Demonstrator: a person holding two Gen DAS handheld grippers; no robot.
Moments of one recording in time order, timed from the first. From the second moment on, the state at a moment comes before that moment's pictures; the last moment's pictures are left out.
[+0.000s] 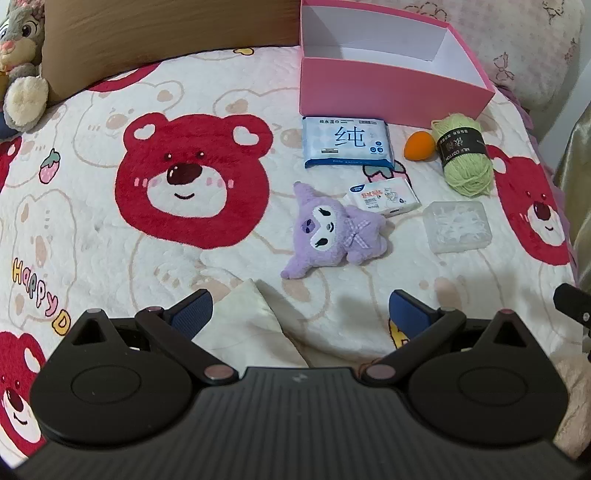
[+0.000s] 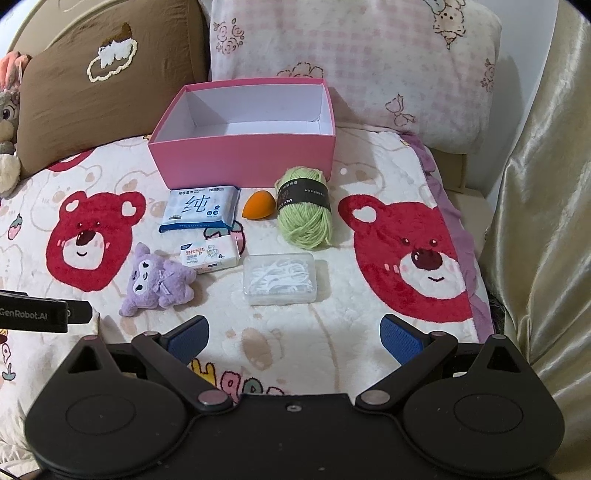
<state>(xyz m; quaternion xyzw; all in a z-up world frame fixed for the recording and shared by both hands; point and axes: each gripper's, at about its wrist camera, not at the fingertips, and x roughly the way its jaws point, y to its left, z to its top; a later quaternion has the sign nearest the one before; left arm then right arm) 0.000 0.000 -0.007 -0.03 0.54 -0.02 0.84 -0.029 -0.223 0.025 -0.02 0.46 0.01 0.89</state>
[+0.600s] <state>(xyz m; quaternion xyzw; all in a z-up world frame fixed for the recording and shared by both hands) -0.003 0.000 0.000 -0.03 0.53 -0.02 0.85 -0.032 -0.225 0.026 -0.02 0.46 0.01 0.89</state>
